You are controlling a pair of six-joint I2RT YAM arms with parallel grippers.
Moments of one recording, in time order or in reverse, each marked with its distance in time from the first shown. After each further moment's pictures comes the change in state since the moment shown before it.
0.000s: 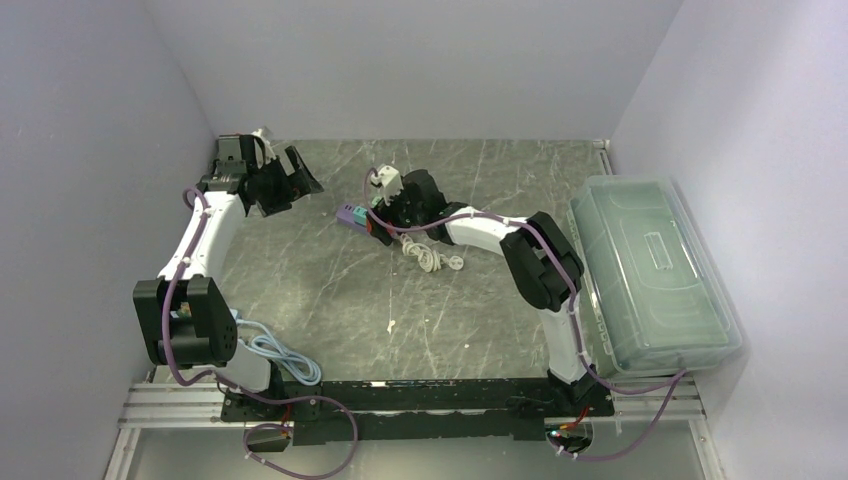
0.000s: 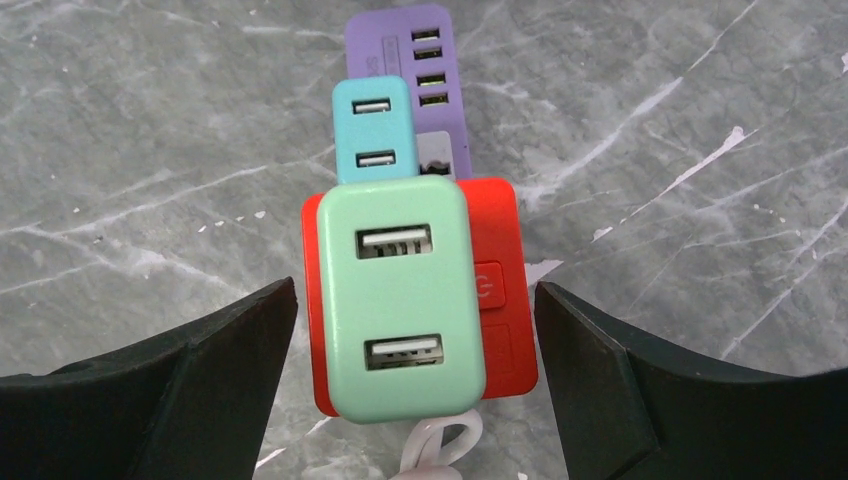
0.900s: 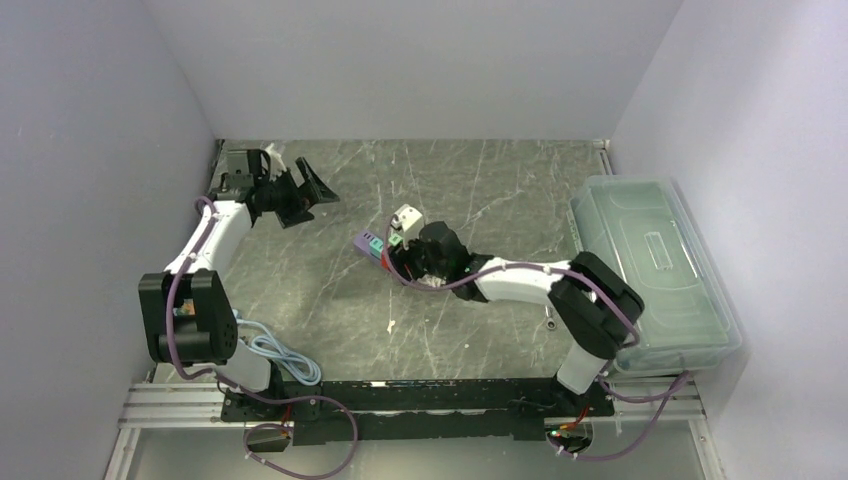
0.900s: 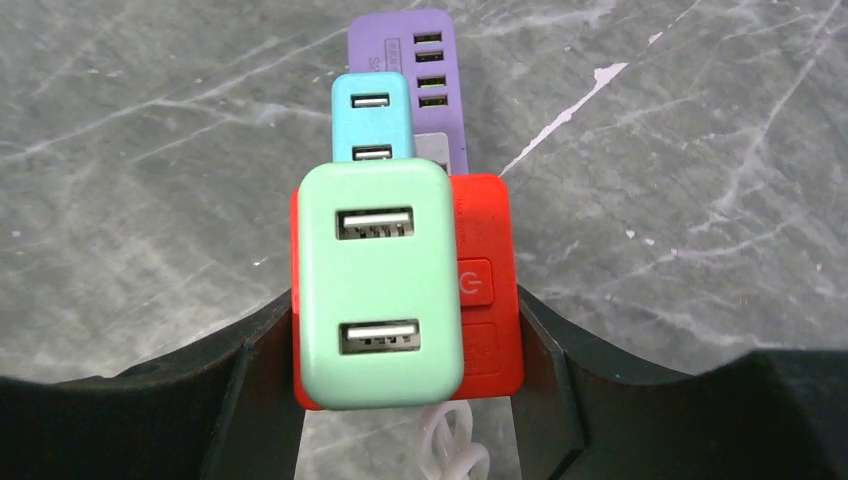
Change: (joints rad) left arm -0.002 0.012 -0.103 0.111 0.218 -0.077; right arm 0.148 -0.383 -0.520 0.169 0.267 0.126
